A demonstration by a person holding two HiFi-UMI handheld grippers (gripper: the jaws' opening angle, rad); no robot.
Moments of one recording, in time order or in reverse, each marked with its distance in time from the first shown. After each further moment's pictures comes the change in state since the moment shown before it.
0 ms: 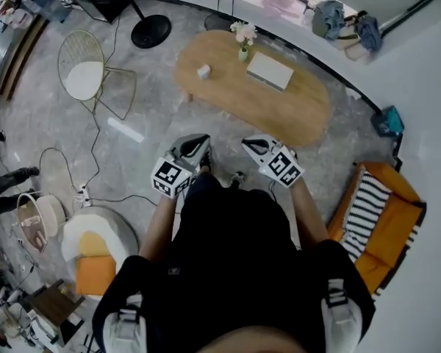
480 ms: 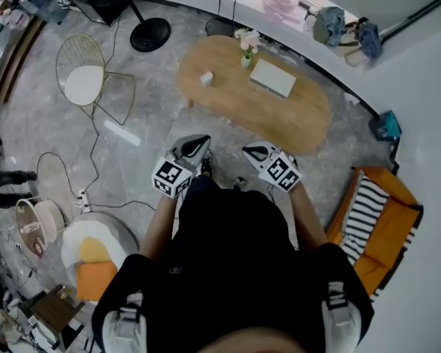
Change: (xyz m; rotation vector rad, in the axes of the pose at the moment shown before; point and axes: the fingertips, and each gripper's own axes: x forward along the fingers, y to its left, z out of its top) left arm -0.001 0.051 0.007 -0.022 0.000 -0.020; right arm 0.037 -0.006 0.006 0.015 0.083 0.018
